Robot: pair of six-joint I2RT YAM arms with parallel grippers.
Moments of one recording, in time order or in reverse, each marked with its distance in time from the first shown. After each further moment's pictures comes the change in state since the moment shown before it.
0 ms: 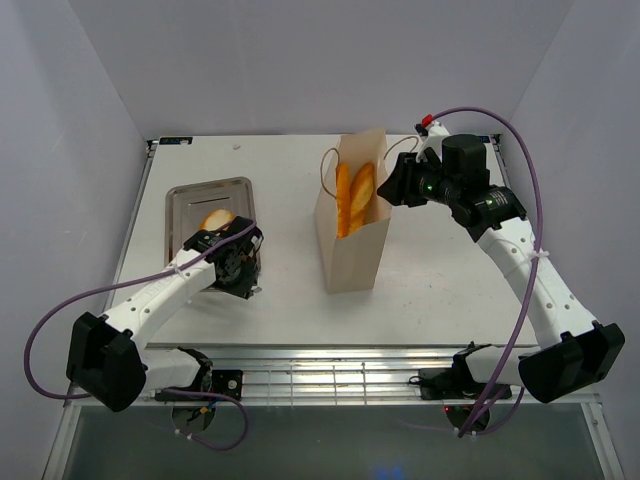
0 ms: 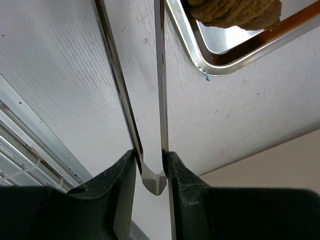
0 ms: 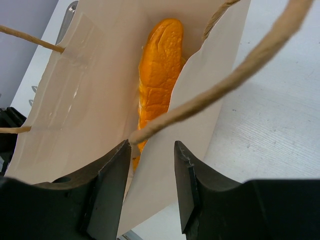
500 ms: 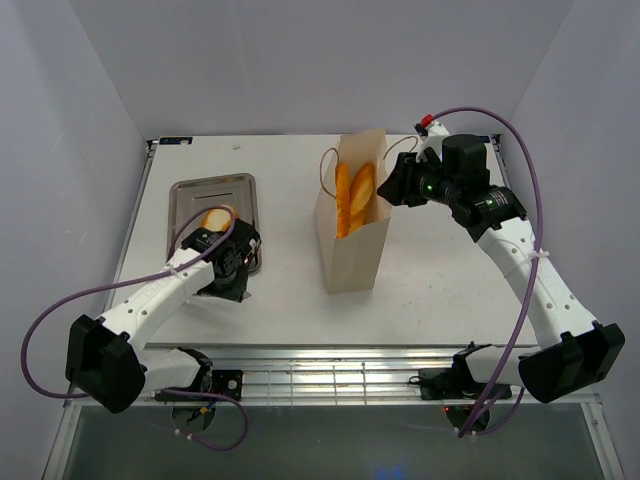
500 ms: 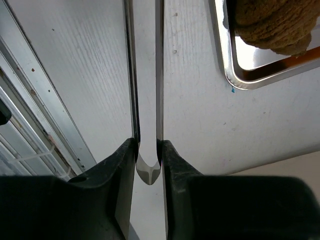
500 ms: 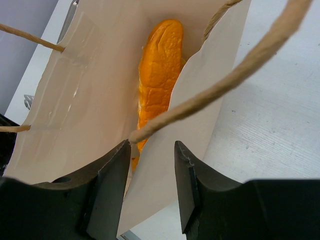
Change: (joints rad) left arm 0.000 0.002 0.034 -0.140 -0.074 -0.092; right arm 0.000 -0.003 0.000 0.003 0.000 -0.008
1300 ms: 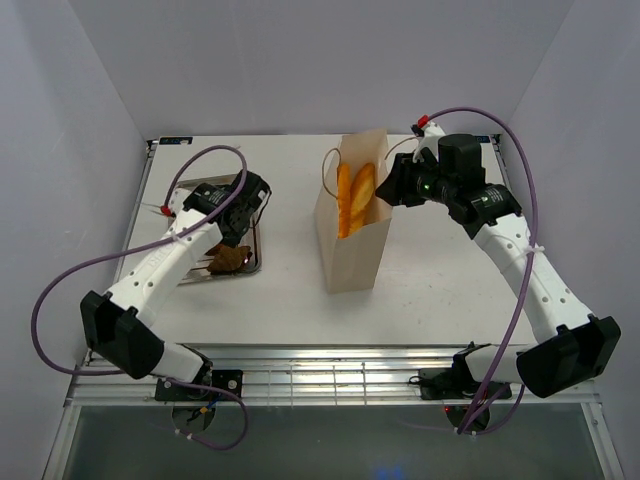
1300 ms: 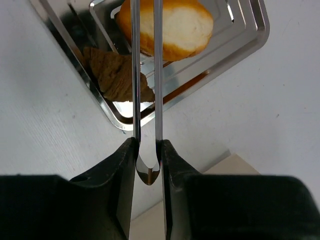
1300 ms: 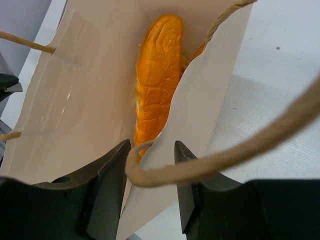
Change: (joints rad) left arm 0.000 0.158 0.426 -0.077 -0.385 0.053; right arm 0.000 0.025 0.000 0.001 -0.007 0.001
